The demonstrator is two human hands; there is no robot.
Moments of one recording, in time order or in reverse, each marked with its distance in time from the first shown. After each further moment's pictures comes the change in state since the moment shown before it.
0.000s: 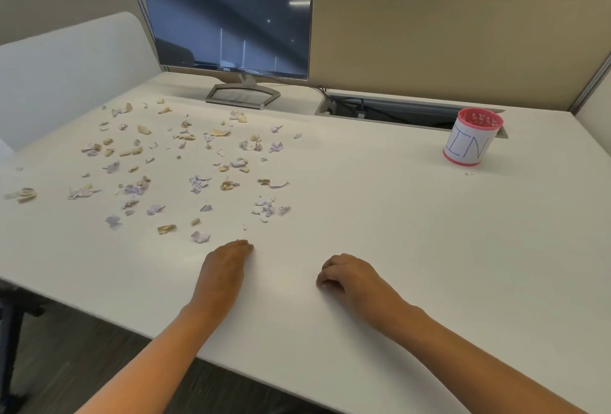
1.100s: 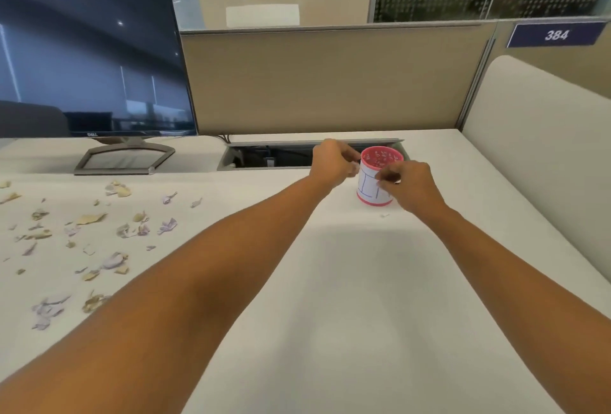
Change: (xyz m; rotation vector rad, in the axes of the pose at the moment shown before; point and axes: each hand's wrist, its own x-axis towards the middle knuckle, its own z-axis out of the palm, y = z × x) left_hand 0.216 0.362 0.047 -0.604 -0.333 0.285; right_hand 0.038 0.192 -0.224 0.019 0.673 0.624
